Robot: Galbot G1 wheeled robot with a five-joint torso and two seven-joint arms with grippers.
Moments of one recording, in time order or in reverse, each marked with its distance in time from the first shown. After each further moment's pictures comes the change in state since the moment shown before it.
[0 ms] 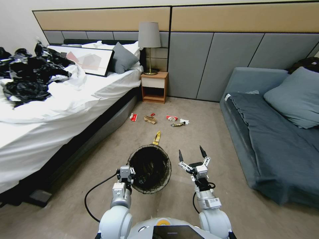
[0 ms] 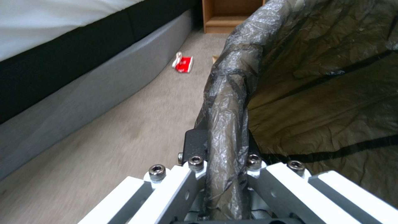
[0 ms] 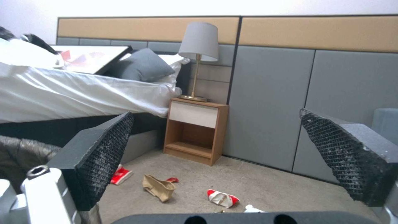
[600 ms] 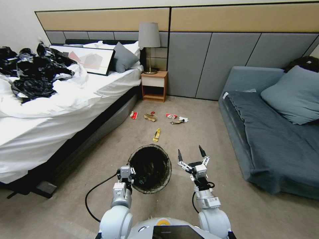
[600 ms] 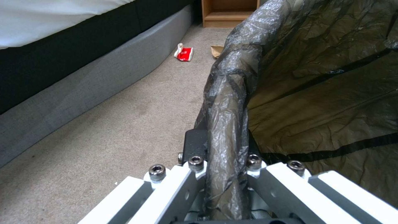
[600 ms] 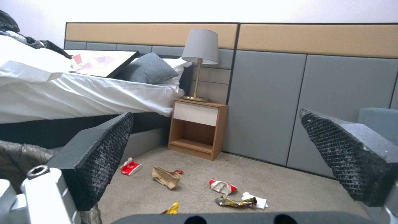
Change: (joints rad) left arm 0.002 -0.001 0.000 -0.002 0.001 0.003 0.002; right arm 0.000 0.000 -0.005 0.006 -0.001 -0.002 0.001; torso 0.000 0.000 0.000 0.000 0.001
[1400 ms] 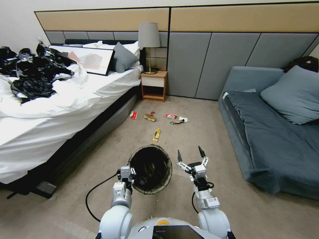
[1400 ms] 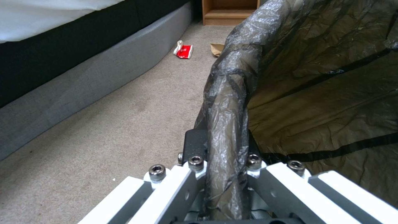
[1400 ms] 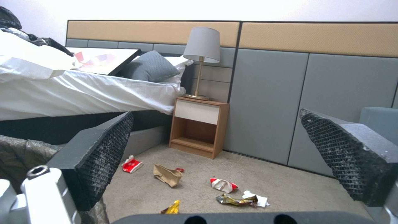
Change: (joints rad) left arm -0.001 -0.006 0.002 -0.002 -0.009 0.008 -0.005; right arm 0.001 0.000 -0.007 -0.001 -0.012 -0.008 0.003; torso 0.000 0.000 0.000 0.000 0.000
